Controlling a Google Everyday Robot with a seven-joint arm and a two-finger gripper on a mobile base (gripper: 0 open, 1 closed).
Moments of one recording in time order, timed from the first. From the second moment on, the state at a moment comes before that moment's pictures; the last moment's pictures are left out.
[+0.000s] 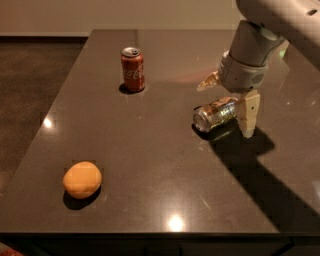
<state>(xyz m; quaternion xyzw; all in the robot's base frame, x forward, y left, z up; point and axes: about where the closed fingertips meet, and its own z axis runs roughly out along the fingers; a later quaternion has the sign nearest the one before) 0.540 -0.180 0.868 -0.85 0.52 0.03 0.07</state>
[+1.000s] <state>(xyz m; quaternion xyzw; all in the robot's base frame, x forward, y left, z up) 0.550 -0.176 0.861 -0.87 0.49 0.01 0.03</state>
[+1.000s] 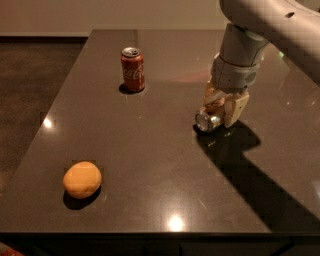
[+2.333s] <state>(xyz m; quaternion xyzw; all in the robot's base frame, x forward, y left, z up) 0.574 -0.182 0.938 -0.90 0.40 -0.14 0.12</state>
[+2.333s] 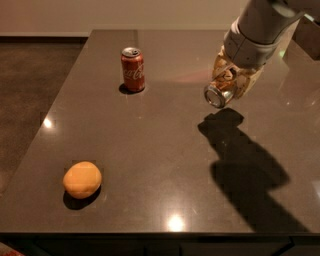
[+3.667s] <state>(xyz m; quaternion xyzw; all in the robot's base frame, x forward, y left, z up) 0.590 -0.201 0.948 -0.83 0.40 -0.22 0.31</state>
